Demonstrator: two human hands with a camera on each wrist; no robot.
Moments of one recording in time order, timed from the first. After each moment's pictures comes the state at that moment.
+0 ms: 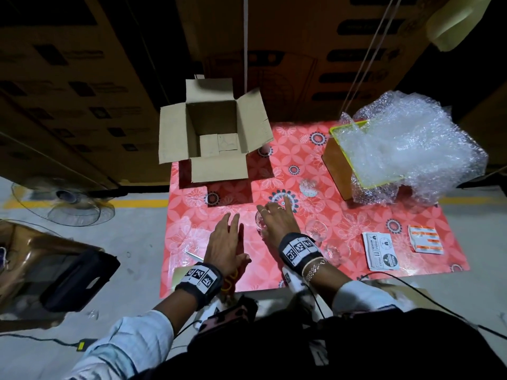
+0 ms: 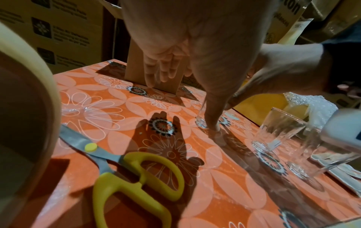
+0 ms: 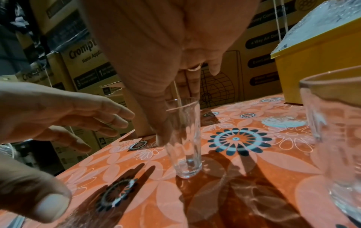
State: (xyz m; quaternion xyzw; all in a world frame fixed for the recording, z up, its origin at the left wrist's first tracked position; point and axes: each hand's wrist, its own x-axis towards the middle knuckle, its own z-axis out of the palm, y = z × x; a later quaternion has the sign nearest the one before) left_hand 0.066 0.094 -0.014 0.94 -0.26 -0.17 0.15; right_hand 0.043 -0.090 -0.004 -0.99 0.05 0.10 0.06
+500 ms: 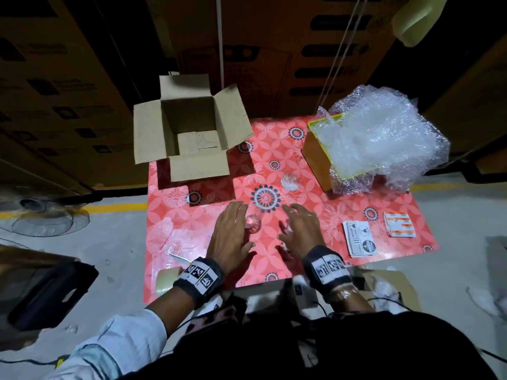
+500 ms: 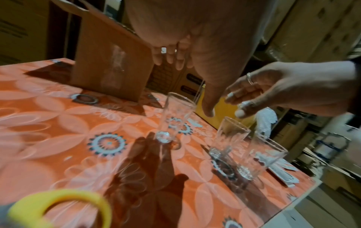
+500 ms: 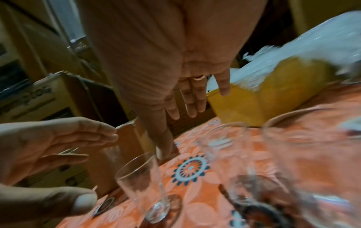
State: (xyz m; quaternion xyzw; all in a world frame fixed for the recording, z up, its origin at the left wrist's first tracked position) left_hand 0.058 0.060 0.000 0.89 -0.39 -0.07 0.23; right_hand -0.034 -0.134 0.017 -0.95 0.25 0.05 0.21
